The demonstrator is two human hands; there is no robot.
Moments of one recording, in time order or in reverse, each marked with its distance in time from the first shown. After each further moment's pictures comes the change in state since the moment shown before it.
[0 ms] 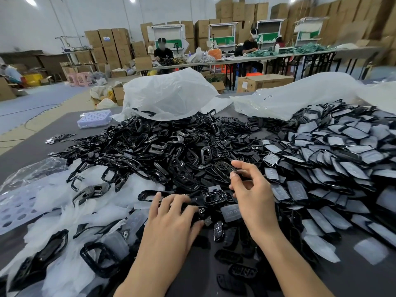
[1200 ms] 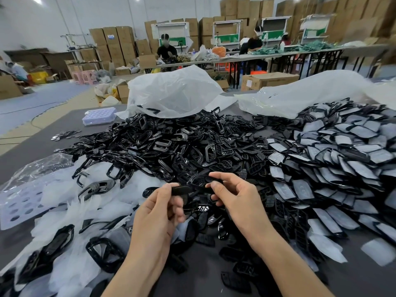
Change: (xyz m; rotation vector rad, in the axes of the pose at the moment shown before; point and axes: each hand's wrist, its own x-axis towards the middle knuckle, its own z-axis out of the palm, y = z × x) left_hand 0.016 0.004 -0.029 -1.765 0.252 -0.945; right_hand -0.015 -0.008 0.018 0.183 -0.296 0.143
